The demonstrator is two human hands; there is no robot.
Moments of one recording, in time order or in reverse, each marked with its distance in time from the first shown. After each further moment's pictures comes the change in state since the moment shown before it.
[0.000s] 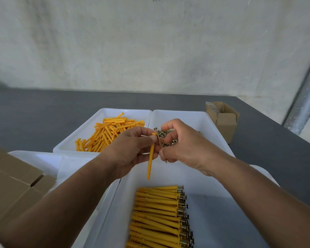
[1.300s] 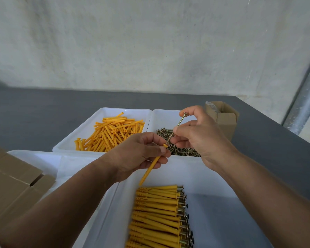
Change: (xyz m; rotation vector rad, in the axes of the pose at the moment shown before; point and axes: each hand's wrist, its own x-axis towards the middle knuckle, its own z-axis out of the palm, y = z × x) left_hand -0.008 -0.001 0.006 0.201 -0.174 -0.032; right_hand 0.006 0.006 -0.014 0.367 0.303 0.005
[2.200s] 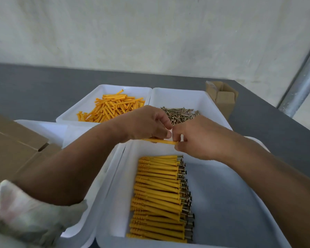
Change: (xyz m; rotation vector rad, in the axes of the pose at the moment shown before) left_hand -0.006 0.009 0.003 0.565 -0.052 0.047; right_hand -0.048 0.000 0.002 -1.244 -0.449 -0.278
